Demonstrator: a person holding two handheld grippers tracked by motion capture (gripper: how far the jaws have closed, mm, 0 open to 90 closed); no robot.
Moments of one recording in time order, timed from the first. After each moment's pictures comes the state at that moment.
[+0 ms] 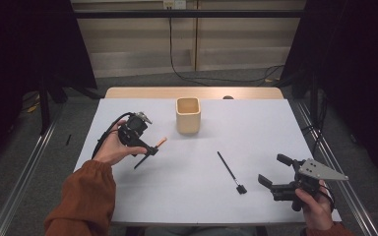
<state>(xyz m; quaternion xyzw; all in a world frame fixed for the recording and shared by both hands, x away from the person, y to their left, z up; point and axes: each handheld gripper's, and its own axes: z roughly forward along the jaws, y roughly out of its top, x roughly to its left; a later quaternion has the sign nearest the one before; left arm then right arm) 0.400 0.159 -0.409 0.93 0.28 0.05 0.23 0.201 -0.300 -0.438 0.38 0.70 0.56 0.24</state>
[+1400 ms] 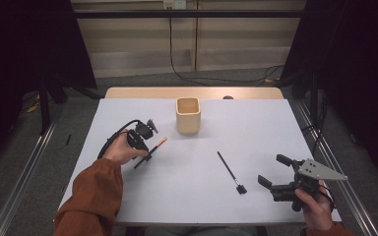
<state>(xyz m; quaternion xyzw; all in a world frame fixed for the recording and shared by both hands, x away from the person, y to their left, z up) 0.414 0.144 -0.445 0.95 0.31 -0.01 0.09 0.201 -0.300 -0.438 0.38 0.70 0.56 0.23</state>
